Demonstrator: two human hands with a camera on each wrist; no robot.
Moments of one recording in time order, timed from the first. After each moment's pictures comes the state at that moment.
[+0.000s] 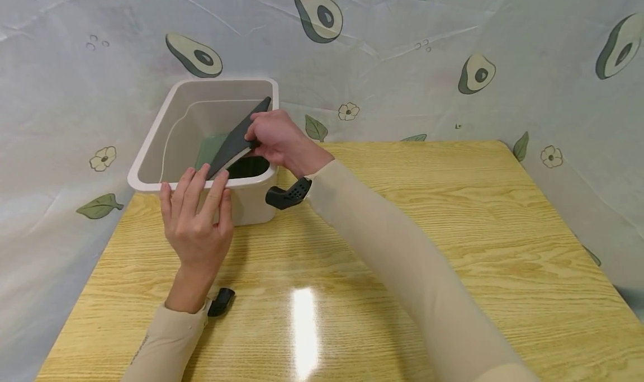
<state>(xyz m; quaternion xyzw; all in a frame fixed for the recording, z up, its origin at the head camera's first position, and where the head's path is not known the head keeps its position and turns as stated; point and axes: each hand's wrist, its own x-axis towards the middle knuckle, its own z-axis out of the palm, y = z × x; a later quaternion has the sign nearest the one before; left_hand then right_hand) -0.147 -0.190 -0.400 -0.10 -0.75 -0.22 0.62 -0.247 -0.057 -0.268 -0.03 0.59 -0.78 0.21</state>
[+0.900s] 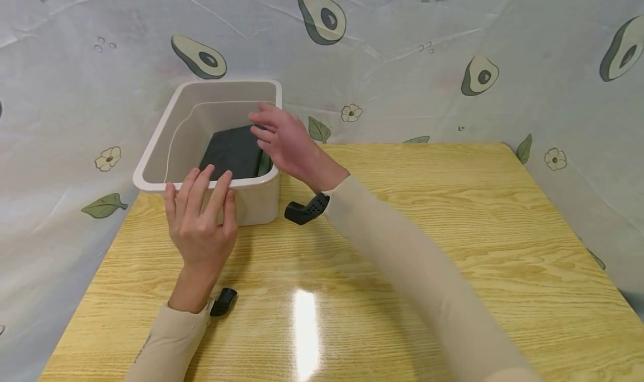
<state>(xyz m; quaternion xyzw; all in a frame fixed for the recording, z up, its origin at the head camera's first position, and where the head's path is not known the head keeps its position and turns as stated) -0.146 -0.192 -0.400 -0.11 -0.75 -0.21 0.62 -0.231 -0.031 -0.280 -0.15 0.54 -0.81 0.19</state>
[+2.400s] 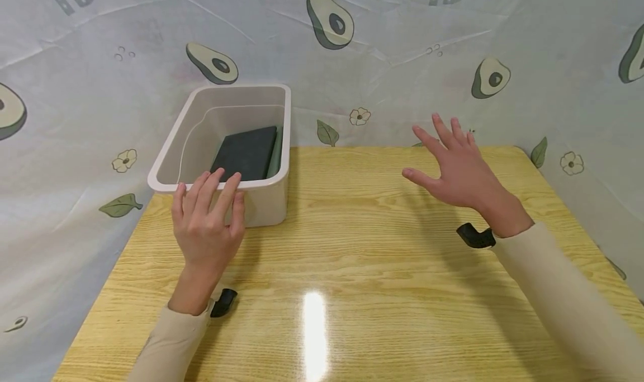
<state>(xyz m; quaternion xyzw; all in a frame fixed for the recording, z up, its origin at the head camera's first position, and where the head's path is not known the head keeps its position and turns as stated) -0.137 -0.202 -0.393 -0.12 -0.78 -0.16 0.59 -0.181 0.234 -0.305 -0.17 0.97 -0.13 -0.07</state>
